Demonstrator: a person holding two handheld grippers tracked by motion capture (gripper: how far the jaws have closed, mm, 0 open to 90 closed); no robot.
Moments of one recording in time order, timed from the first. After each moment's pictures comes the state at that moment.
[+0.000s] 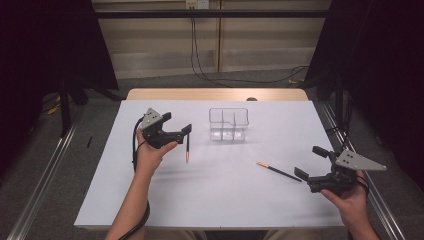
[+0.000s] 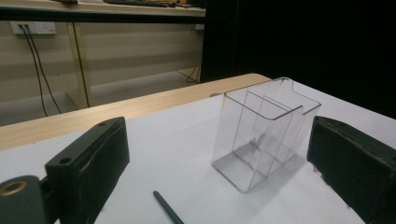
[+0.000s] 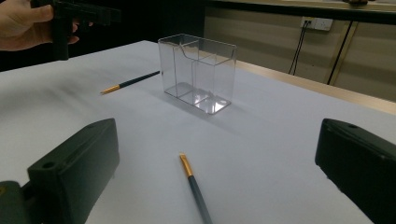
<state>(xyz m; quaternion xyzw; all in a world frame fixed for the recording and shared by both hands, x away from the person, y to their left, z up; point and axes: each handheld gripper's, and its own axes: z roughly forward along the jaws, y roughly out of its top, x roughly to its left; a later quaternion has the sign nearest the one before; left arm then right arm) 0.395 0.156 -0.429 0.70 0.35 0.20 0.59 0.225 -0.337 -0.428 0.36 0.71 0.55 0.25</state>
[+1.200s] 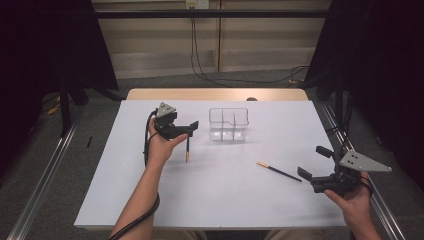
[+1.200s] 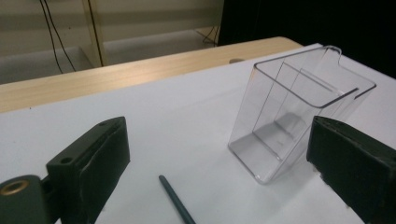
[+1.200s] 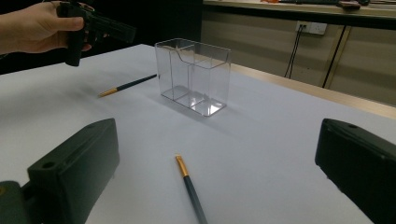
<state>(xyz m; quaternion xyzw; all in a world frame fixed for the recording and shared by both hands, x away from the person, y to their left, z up) 0.421 0.129 -0.432 0.75 0.40 0.18 0.50 0.221 -0.343 -0.426 0.36 0.71 0.55 0.26</state>
